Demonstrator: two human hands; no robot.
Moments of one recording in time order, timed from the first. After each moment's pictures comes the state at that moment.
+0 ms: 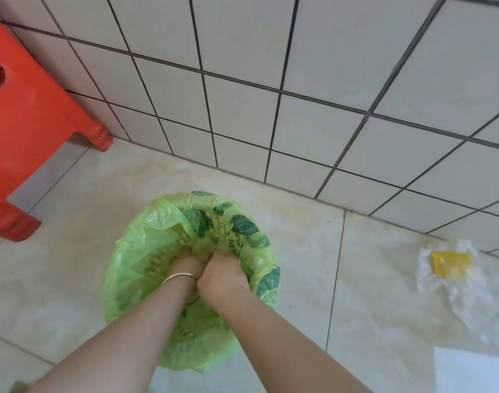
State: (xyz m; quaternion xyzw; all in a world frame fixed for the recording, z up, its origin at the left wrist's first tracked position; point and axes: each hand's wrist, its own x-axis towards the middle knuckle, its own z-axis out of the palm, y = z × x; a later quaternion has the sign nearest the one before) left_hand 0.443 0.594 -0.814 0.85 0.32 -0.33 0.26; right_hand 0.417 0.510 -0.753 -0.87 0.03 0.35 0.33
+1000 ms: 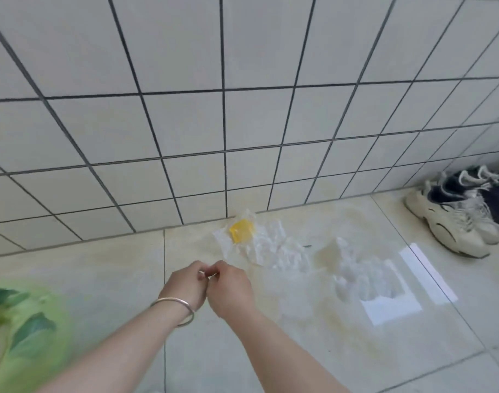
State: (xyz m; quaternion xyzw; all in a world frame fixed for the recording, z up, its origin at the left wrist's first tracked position) left_hand 0.338 0.247 -0.714 0.92 -0.09 -0.28 0.27; right_hand 0.282 0.163 -0.693 -0.84 0.28 0.12 0.45
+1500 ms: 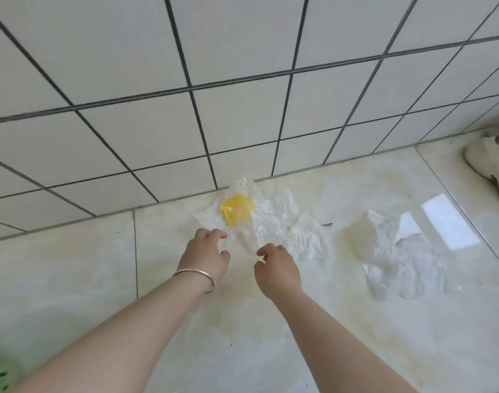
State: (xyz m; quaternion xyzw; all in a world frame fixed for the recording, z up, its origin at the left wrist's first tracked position) left_hand 0.412 0.150 -0.843 0.93 -0.15 -0.29 0.16; right_hand 0.323 0.040 -0.847 -0.82 0.39 0.16 0.38
